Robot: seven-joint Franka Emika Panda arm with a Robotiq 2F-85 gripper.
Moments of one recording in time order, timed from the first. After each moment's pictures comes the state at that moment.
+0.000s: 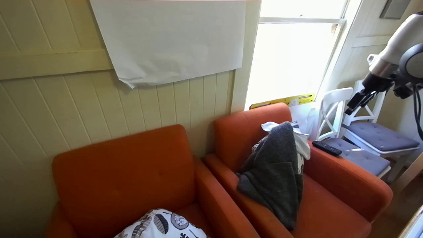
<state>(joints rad) -0.11 -0.58 -0.09 -2.60 -0.23 2.25 -0.05</state>
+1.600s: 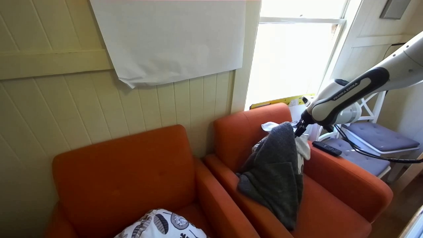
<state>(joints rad) -0.07 0.31 -0.07 -2.34 0.15 3.03 -0.76</state>
